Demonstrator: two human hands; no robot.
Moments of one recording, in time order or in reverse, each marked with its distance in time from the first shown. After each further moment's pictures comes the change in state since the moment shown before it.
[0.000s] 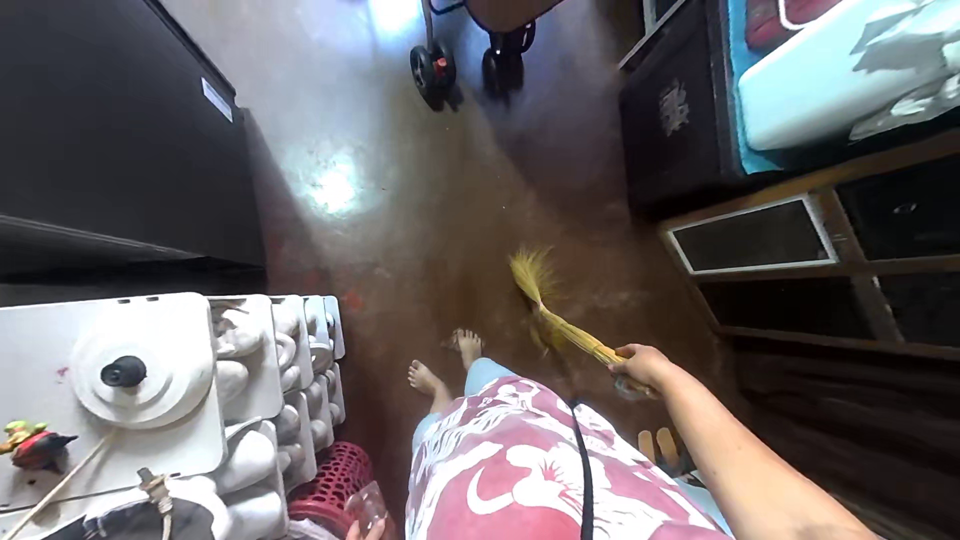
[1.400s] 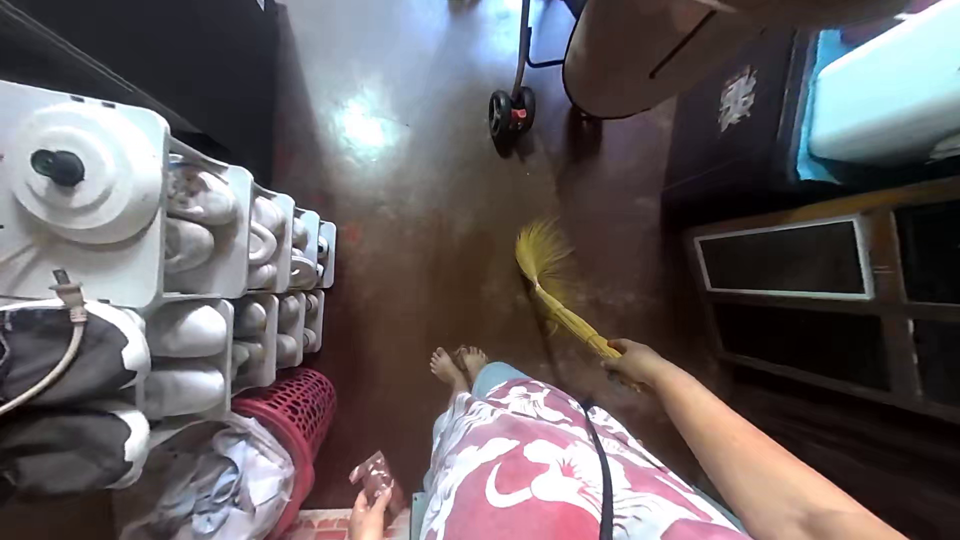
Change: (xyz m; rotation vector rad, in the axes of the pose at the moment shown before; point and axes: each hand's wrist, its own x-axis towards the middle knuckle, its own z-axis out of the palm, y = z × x) left_hand -0.067 -0.150 0.121 -0.229 0.083 -0.077; right_hand 0.034 0.083 0.017 -0.220 -0.118 -0.116
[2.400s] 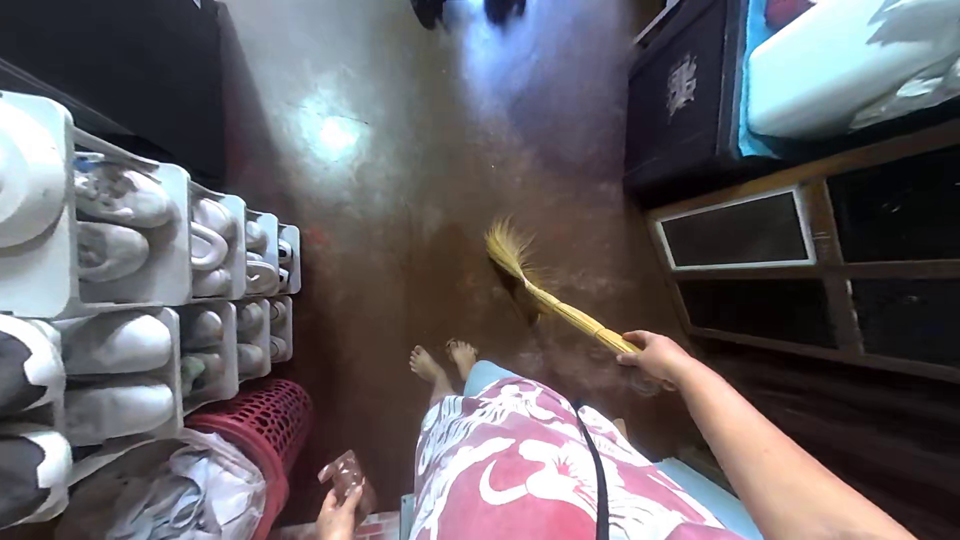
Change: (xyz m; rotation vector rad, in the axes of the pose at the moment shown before) left_hand 0.016 -0.006 -0.003 0.046 0.002 0.069; right_hand -0.010 0.086 -0.022 0.032 0.178 0.007
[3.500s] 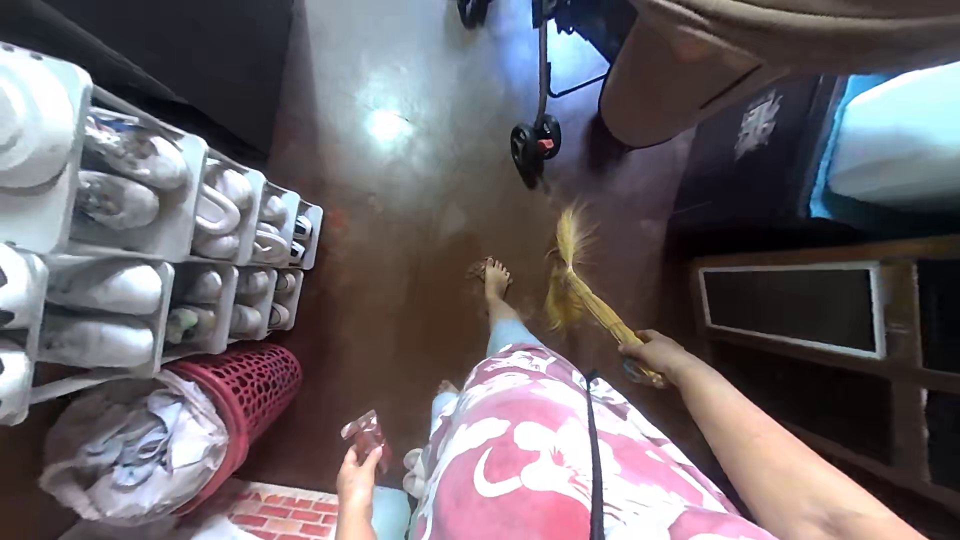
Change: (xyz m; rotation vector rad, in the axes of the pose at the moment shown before) left_hand -0.073 0.038 0.153 -0.121 0.097 0.077; right_hand 0.114 -0.011 -0.078 0.066 -0.073 -0.056
